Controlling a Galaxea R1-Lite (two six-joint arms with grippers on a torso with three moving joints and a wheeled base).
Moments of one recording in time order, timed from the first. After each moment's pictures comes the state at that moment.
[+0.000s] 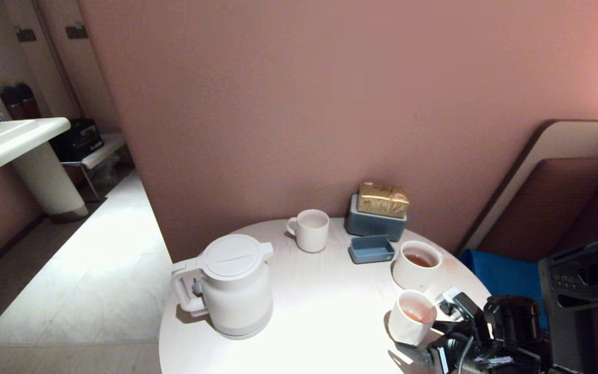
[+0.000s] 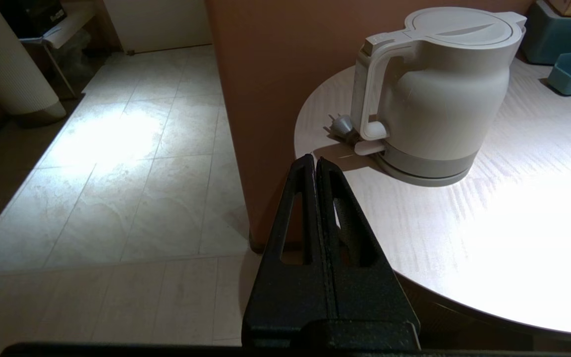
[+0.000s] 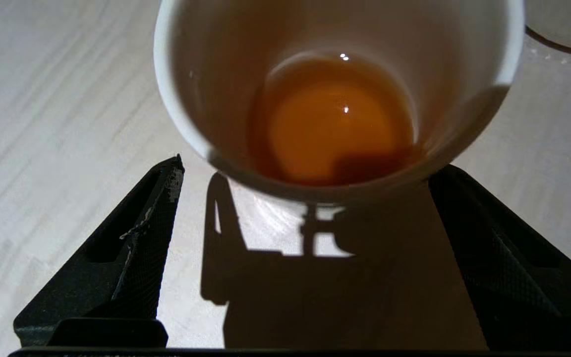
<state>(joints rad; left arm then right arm) 0.00 0.00 0.00 0.01 -0.03 0.03 0.16 2.30 -0.13 -1.52 0.34 -0.12</state>
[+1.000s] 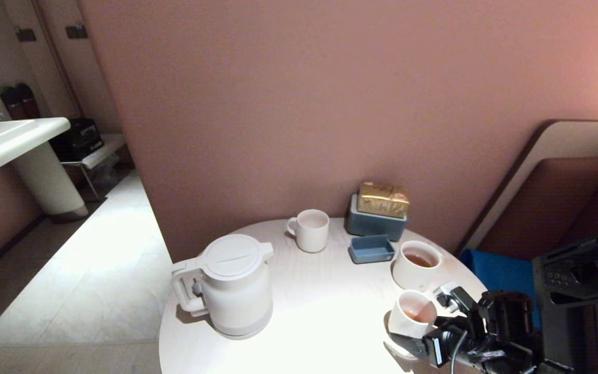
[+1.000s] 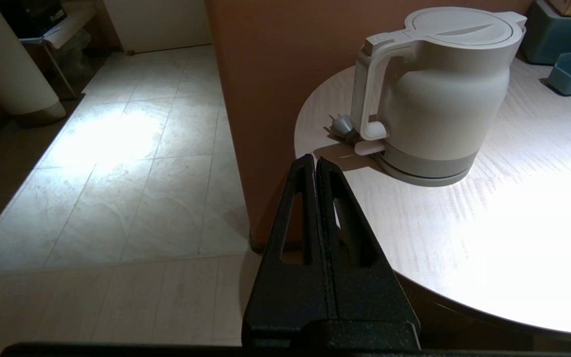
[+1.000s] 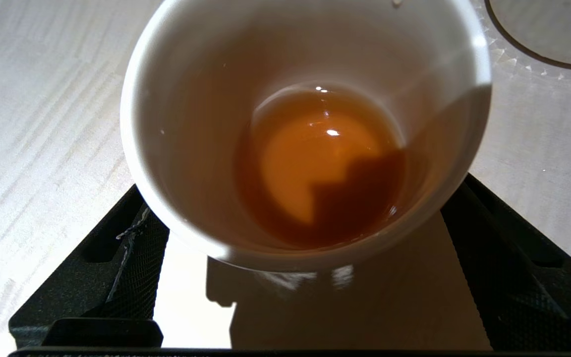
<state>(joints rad) 0.00 0.00 0.00 0.01 -0.03 0.03 0.16 2.32 -0.18 -1.52 0.34 -0.06</state>
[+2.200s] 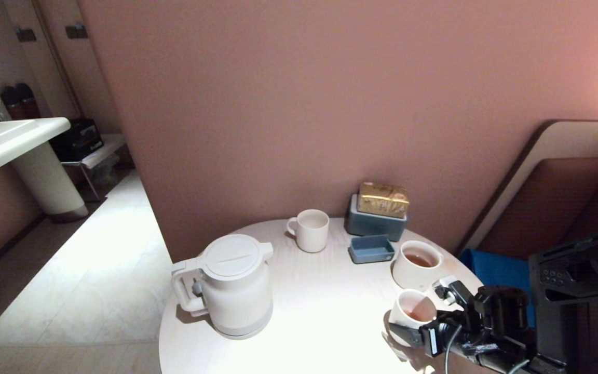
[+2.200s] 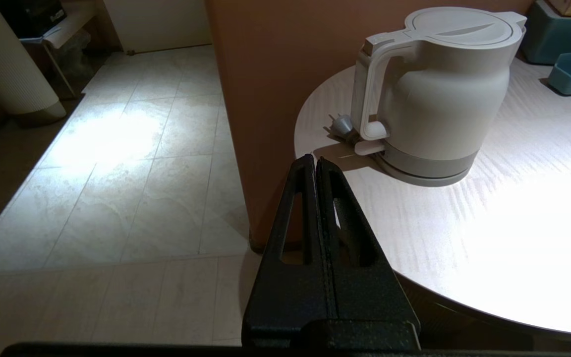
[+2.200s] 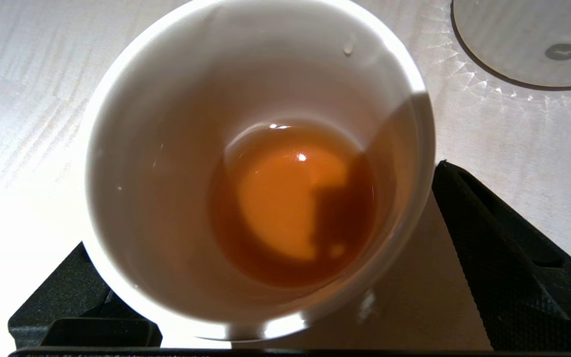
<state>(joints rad) 0.00 0.00 0.00 0.01 -0.03 0.03 0.16 2.33 -0.22 -1.52 0.30 -0.02</state>
